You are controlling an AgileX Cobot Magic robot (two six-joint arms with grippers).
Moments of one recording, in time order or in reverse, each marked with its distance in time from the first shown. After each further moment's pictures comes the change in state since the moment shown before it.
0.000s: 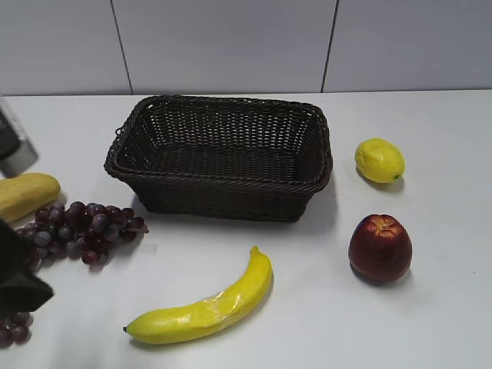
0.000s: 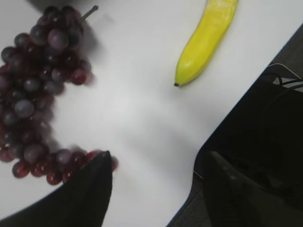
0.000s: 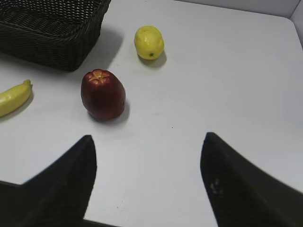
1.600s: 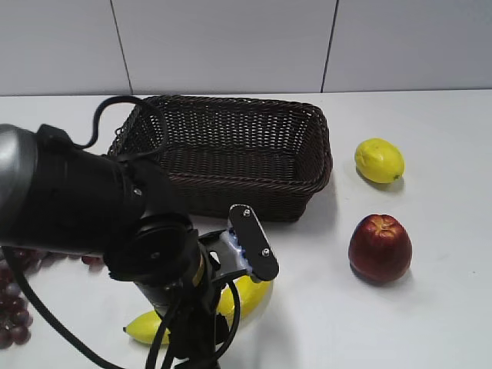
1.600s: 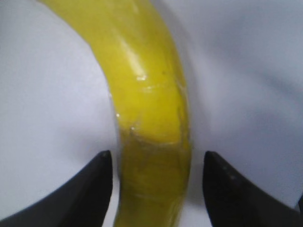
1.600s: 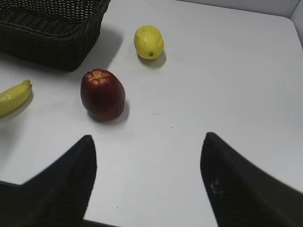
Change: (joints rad) left arm -0.337 0.758 -0.190 0.240 -0.375 -0.214; right arm 0.000 0.000 0.000 0.000 0.000 0.000
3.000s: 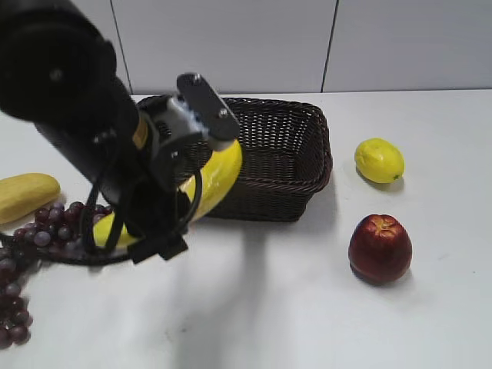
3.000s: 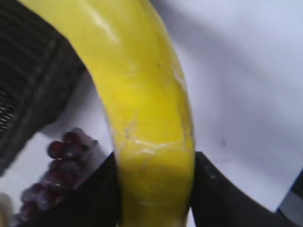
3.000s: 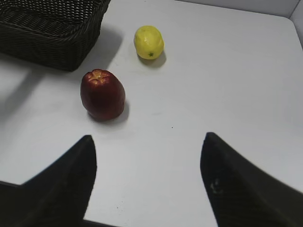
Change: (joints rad) left arm 0.126 -0.261 -0.182 0.004 0.312 0.060; right arm 0.000 0.000 0.000 0.000 0.000 0.000
